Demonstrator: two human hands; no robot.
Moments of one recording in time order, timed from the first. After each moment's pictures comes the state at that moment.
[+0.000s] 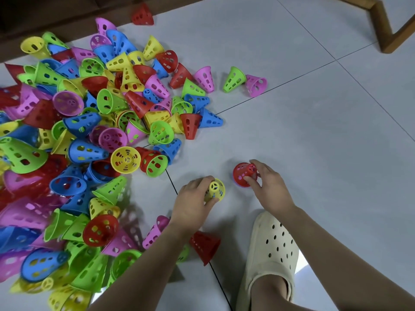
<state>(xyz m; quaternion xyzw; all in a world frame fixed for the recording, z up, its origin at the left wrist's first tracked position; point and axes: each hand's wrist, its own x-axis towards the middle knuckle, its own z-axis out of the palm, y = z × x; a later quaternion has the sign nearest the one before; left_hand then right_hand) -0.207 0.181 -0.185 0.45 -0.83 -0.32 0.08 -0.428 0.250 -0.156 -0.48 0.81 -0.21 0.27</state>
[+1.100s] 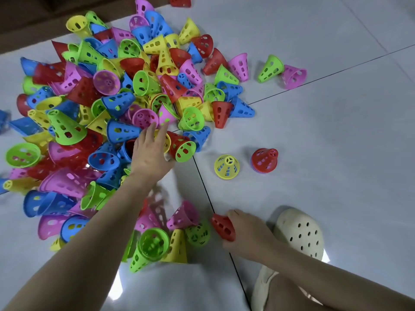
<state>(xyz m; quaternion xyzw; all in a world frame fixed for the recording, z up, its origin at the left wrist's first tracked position) -0.095 0.059 -0.150 0.58 -0.80 -0.12 -0.03 -0.298 0.291 -0.155 -0.61 0.68 0.03 0.41</state>
